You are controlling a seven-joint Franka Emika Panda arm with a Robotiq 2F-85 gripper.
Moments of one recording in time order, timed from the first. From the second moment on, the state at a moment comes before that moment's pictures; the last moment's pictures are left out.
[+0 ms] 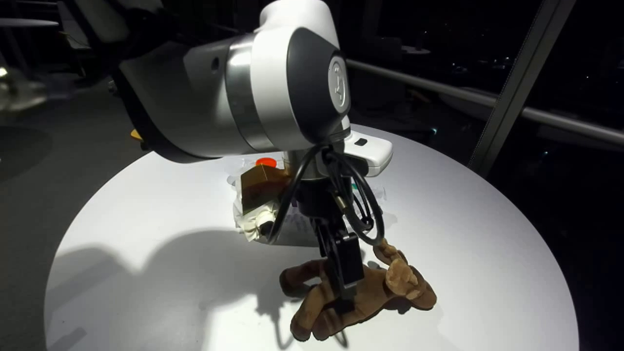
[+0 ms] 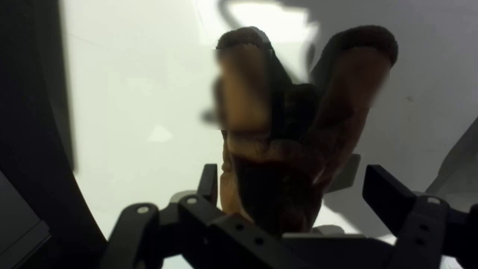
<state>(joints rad) 0.16 0.50 -0.36 -2.28 -0.40 2.71 1.02</state>
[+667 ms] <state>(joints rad) 0.30 0.57 -0.55 -2.19 -0.44 2.74 1.25</state>
